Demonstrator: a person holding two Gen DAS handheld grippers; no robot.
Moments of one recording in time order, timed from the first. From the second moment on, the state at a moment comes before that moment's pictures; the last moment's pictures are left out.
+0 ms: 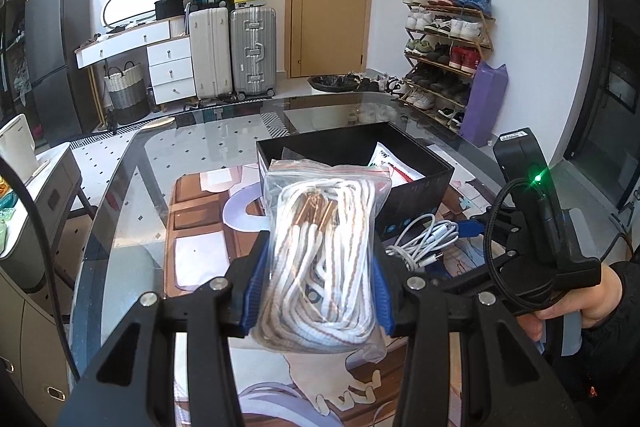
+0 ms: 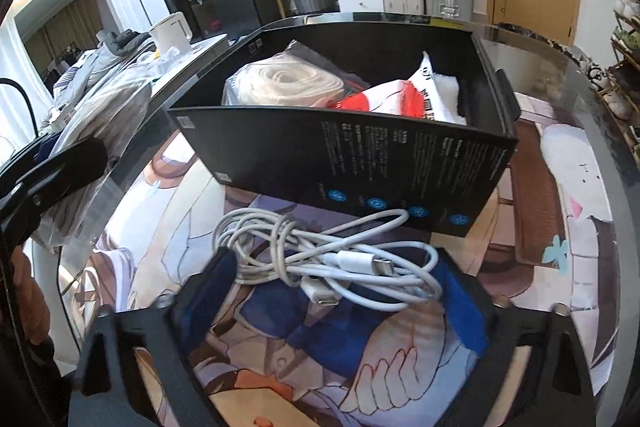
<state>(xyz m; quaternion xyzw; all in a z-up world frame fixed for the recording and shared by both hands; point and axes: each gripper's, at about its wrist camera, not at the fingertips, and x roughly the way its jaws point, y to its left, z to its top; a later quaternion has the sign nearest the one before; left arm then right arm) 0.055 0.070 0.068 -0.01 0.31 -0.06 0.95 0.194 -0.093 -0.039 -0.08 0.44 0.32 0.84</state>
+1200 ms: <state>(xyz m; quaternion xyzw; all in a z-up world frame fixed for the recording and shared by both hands) 0.057 0.068 0.065 0.00 0.31 -0.06 0.95 0.172 -0.163 -0.028 -0.08 0.41 0.36 0.83</state>
